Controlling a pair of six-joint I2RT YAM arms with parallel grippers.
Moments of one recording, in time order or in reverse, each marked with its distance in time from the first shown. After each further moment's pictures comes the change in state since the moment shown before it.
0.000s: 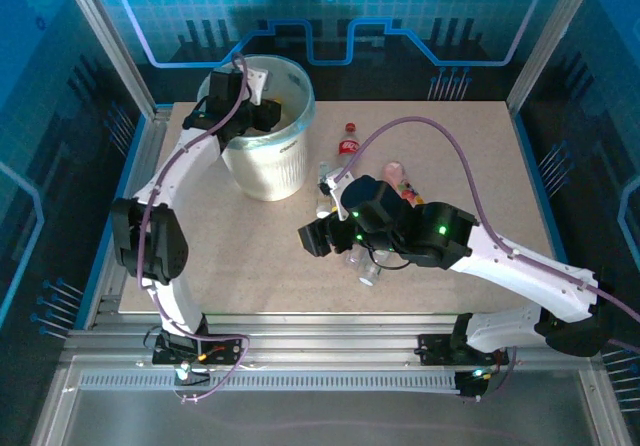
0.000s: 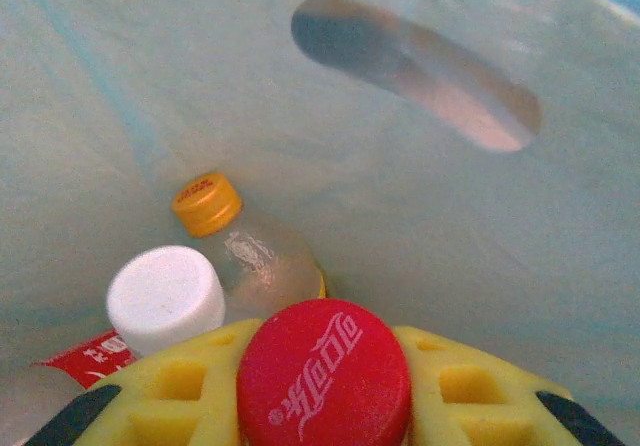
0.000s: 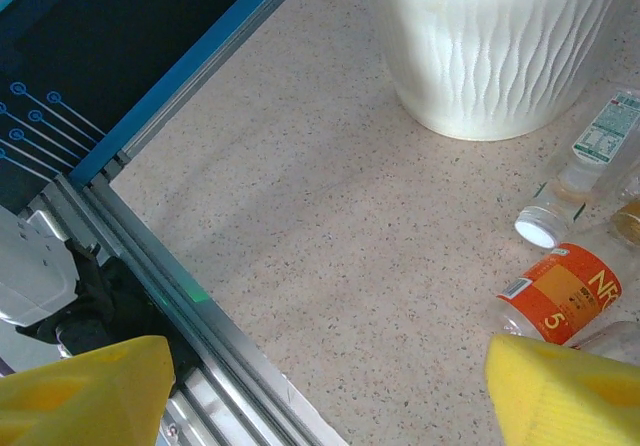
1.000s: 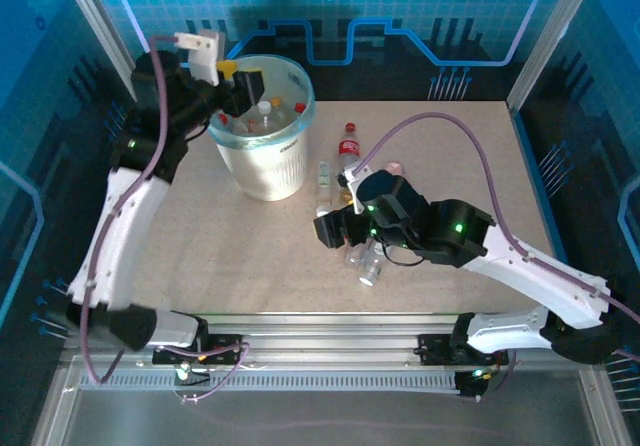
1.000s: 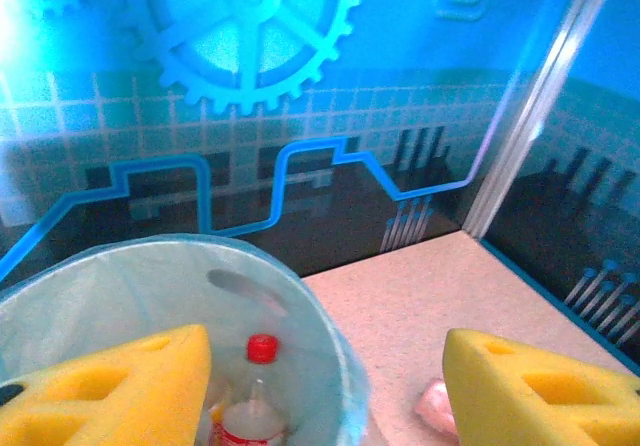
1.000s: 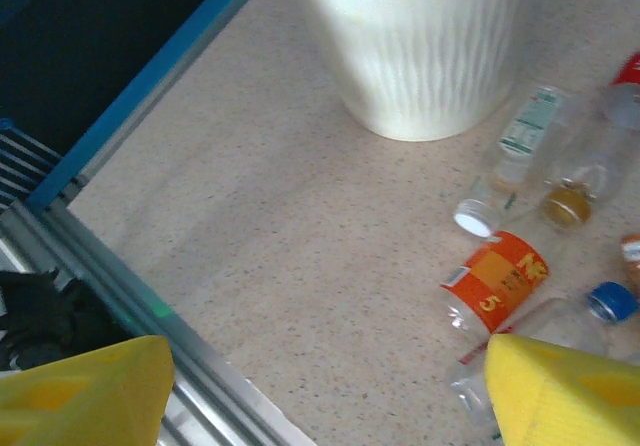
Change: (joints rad) left arm -0.043 -0.491 0.027 -0.070 0.041 -0.103; right arm -0.074 -0.050 -0.006 -0.064 0.038 0.008
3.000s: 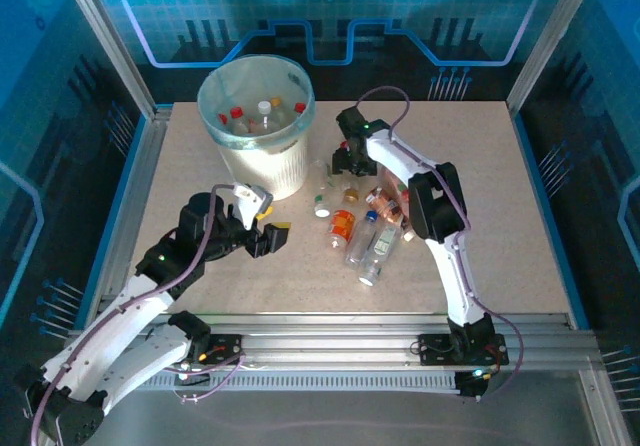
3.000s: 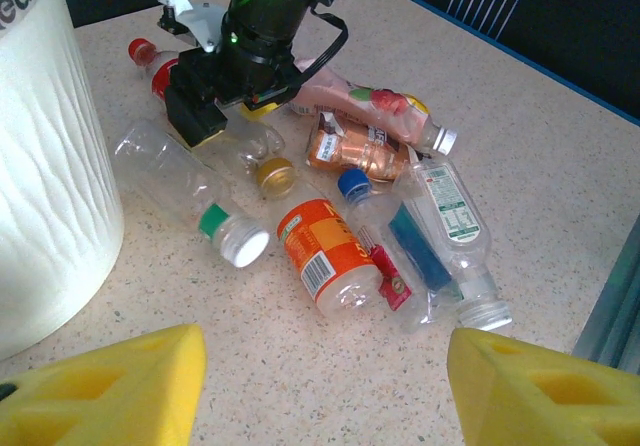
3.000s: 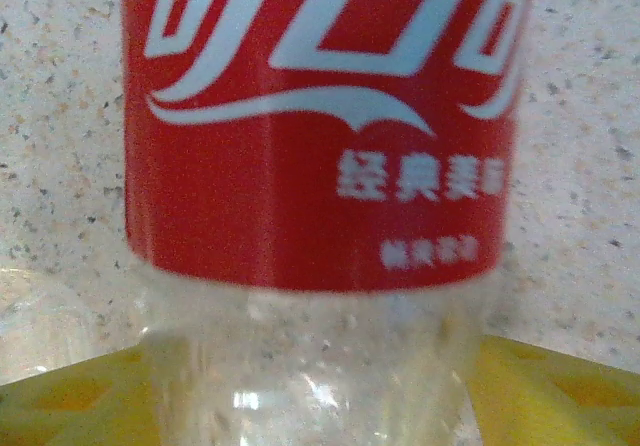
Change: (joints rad) left arm -0.285 -0.544 -0.967 0.103 0.021 0.099; right arm -0.611 1.214 0.667 -0.015 -0.166 -0.045
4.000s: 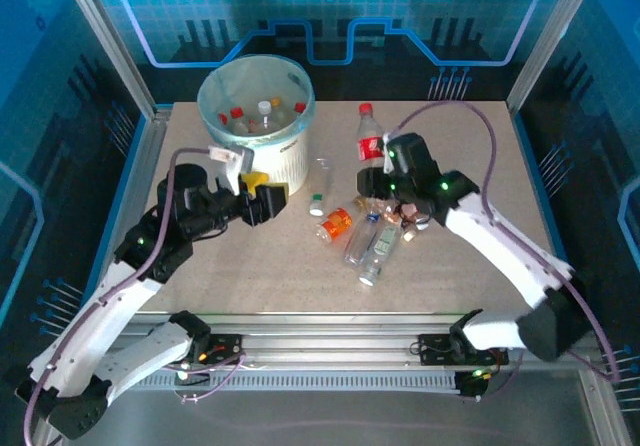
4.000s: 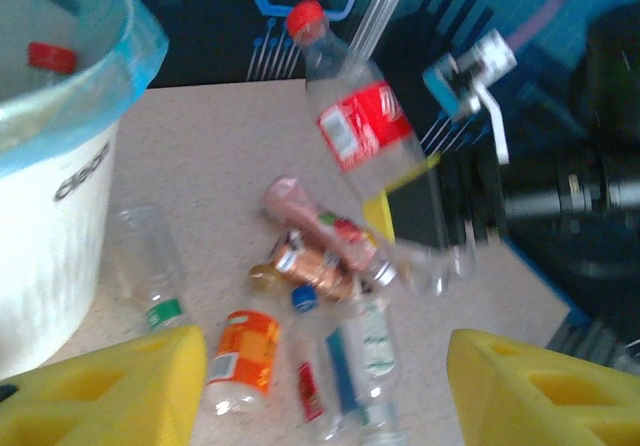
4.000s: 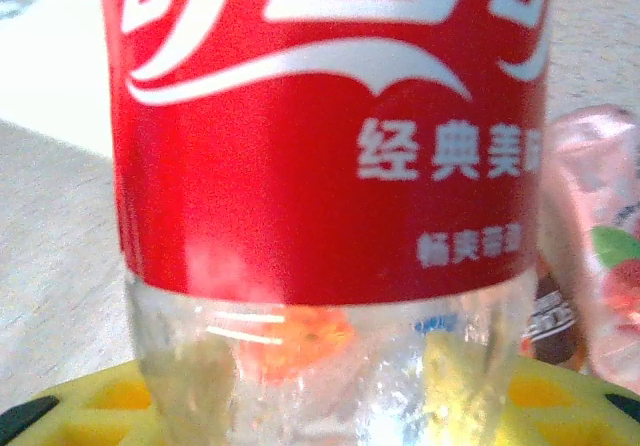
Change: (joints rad) left arm 0.000 0.113 0.355 -0.087 -0.023 -0.330; right arm 0.138 -1.154 -0.919 0.277 -0.030 -0.032
